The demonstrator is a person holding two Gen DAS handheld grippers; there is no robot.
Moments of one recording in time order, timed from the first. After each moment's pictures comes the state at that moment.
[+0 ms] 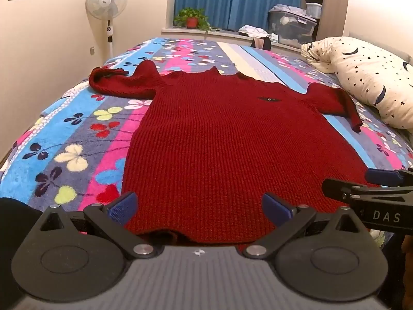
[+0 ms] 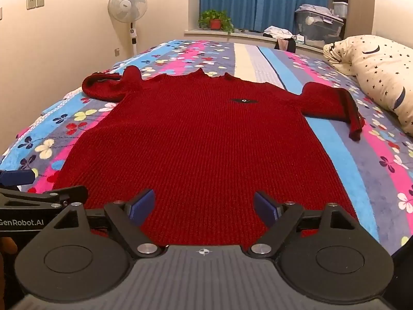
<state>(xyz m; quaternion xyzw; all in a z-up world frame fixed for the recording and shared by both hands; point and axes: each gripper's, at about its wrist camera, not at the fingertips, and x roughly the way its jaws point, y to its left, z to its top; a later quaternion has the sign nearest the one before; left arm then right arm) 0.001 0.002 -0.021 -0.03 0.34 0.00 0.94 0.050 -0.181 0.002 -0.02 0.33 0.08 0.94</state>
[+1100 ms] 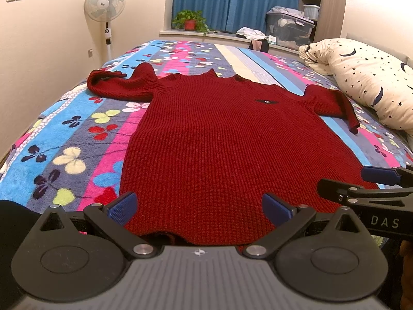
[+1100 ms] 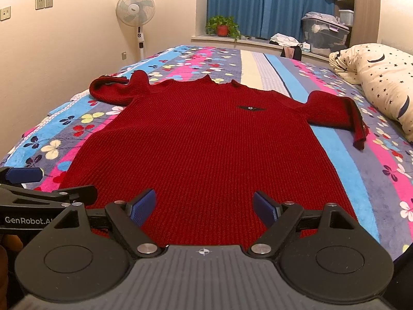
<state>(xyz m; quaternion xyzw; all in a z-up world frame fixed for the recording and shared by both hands) 0.001 -0.001 -0.018 -0.03 0.33 0.00 0.94 0.045 -0.180 0.009 -0.03 0.30 0.09 0.95</state>
